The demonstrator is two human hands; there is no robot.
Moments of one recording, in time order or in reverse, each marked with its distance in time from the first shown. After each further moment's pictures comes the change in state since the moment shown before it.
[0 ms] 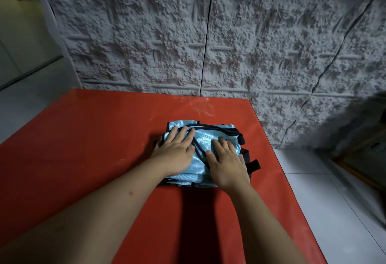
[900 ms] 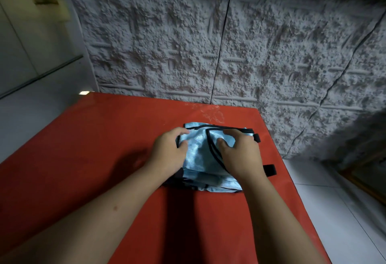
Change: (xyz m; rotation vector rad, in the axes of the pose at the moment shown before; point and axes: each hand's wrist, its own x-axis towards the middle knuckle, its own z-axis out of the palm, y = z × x) left_hand -0.042 -0.024 -0.029 -0.516 0.637 0.056; right_hand -0.013 -0.060 -0.054 0.282 0.278 0.019
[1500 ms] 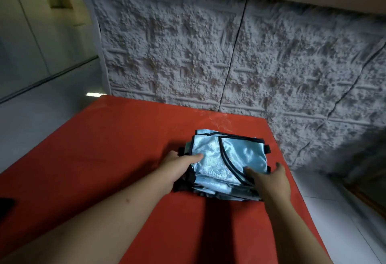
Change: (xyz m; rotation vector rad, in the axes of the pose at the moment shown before) left_hand -0.014 -0.007 -0.012 -0.445 -0.255 -0.716; right_hand -0.003 0.064 0.004 0.097 0.082 0.508
